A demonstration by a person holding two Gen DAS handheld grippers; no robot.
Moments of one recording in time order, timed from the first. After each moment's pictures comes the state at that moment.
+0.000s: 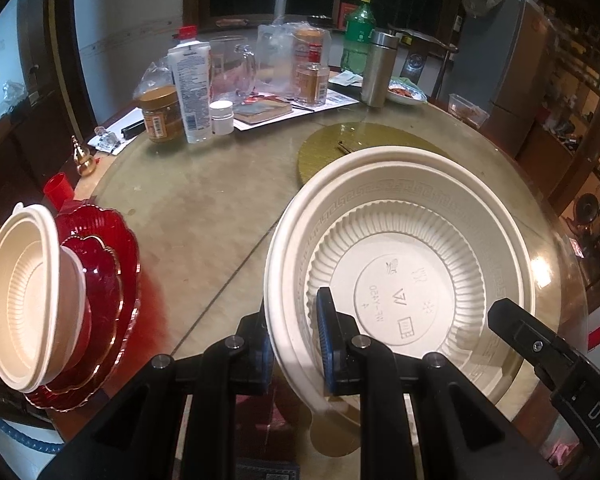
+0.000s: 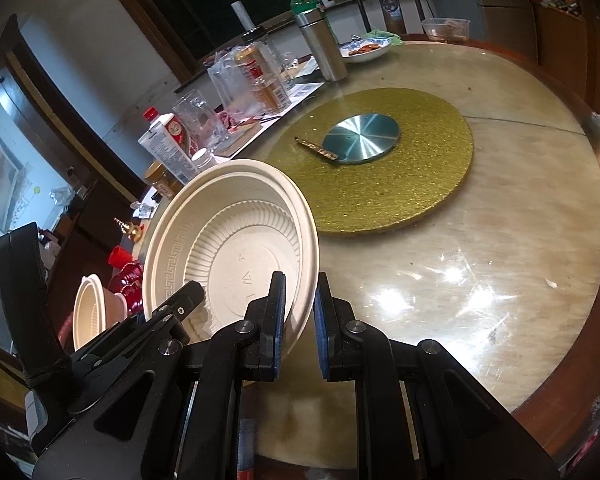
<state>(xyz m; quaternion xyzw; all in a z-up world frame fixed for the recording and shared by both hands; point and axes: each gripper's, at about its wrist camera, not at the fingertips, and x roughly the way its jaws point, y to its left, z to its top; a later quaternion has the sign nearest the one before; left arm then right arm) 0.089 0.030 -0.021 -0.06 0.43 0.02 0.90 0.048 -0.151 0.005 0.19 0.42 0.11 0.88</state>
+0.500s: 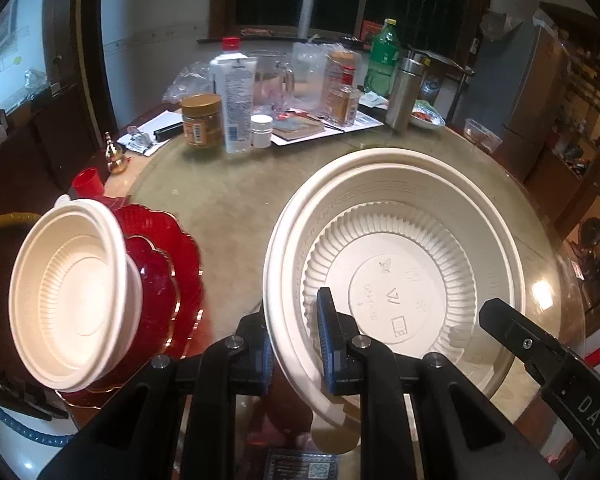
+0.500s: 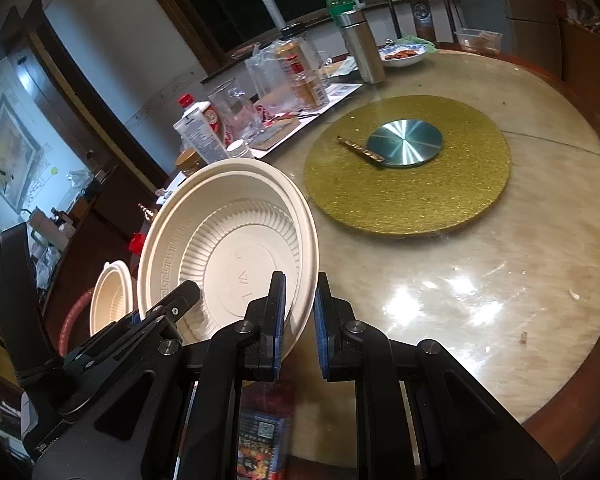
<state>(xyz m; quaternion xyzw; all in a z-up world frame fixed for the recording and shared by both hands) 0.070 0.068 -0.004 -0.08 0.41 0.05 0.91 0.045 -0.112 0.018 0.17 0.41 0.15 0.88</state>
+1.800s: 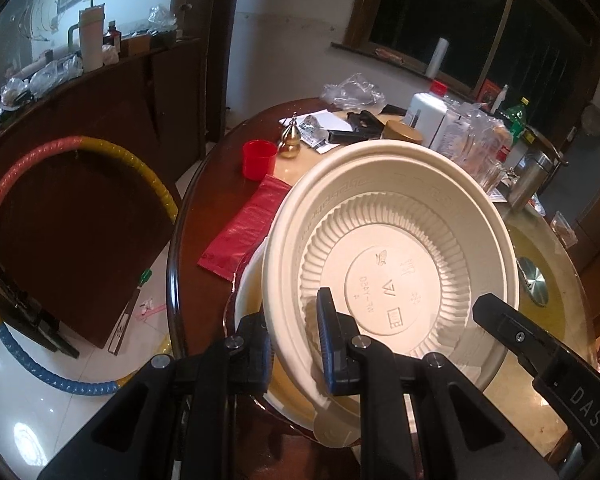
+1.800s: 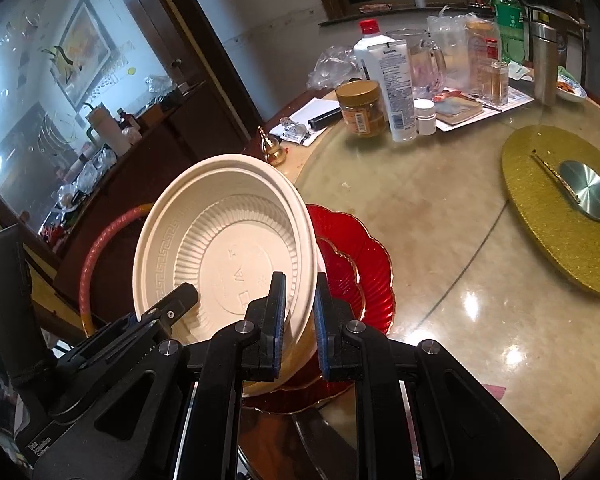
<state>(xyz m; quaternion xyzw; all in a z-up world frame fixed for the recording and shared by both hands) 0.011 0.250 -0.012 -0.19 0.38 0.20 0.88 0.060 0.101 0.024 0.05 0.43 0.31 0.85</state>
